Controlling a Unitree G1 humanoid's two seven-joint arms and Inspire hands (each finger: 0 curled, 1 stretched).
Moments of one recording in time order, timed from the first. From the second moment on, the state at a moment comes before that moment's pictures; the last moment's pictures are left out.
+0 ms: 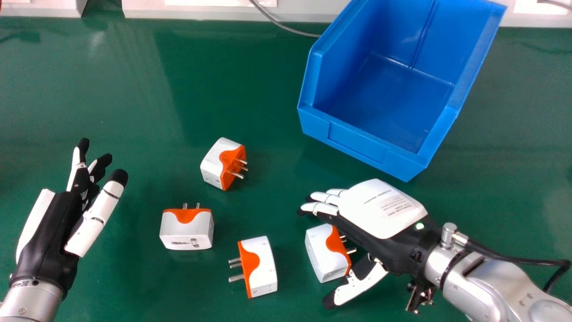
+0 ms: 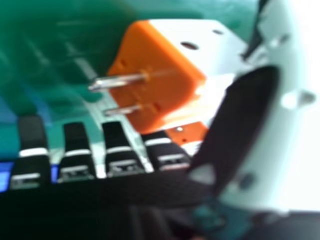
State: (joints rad) left arm 0.18 0.38 0.29 0.20 -0.04 -0.27 -0.26; right arm -0.16 -0.50 0.43 0.16 -0.92 -0.32 0.12
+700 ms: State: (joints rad) left arm 0.18 0.40 0.30 0.18 -0.04 -0.27 -0.27; right arm -0.19 -0.44 0.46 0.26 -0.86 -0.31 -0.03
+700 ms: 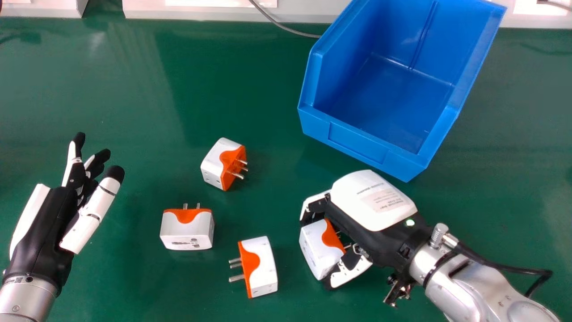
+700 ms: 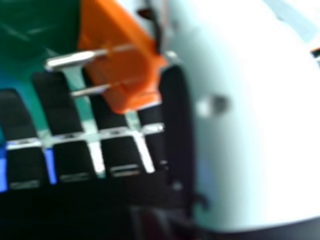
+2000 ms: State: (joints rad) left arm 0.16 0.41 0.30 0.19 -0.06 -0.26 -0.29; right arm -0.67 -0.29 0.35 0.11 -1.05 0.34 0.23
